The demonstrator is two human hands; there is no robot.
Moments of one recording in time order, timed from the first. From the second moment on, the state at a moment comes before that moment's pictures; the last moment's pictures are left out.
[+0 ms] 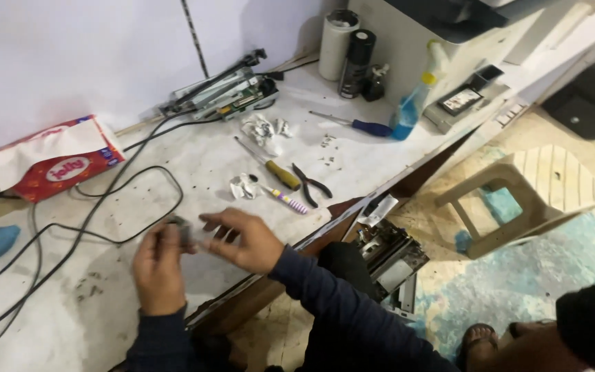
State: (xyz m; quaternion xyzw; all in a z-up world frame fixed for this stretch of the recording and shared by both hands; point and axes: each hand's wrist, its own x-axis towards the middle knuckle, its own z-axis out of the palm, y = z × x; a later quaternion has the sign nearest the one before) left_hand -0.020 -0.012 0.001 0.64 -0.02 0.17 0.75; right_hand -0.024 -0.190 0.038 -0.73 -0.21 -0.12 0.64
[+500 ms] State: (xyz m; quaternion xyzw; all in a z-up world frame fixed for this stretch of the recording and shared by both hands) left_hand -0.022 0.000 0.028 0.45 0.06 0.13 0.88; right_hand 0.012 -0.236 0.030 -0.90 -0.04 -0.35 0.26
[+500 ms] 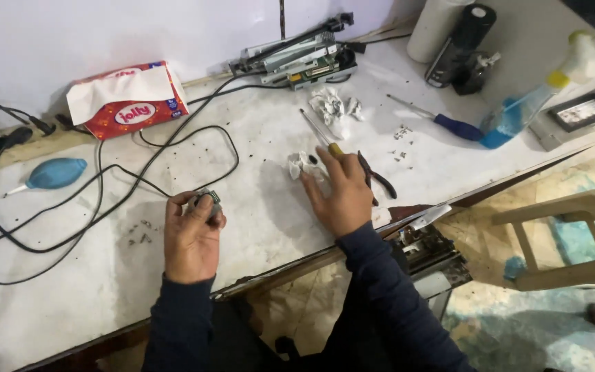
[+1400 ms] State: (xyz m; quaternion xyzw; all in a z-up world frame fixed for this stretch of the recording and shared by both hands) left_hand -0.004 0.003 -0.044 0.52 -0.19 0.10 0.82; right_hand -0.012 -0.173 0.016 -0.72 -0.15 -0.20 0.64
